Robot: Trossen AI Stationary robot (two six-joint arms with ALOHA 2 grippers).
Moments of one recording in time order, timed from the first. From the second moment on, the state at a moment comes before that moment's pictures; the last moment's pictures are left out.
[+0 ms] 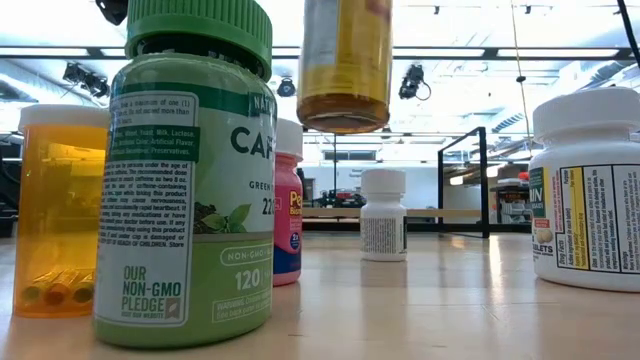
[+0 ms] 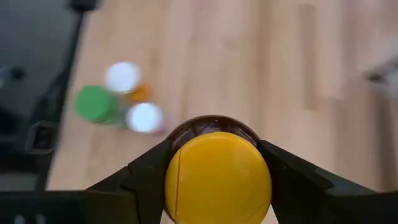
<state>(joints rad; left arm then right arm) -0.54 0.86 0.87 -0.63 -0.71 -0.49 0.27 1.85 1.88 -1.02 0.09 0.19</state>
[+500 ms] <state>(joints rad) -0.54 0.86 0.87 -0.63 -0.71 -0.49 -0.06 1.75 1.87 -1.33 0.28 0.59</state>
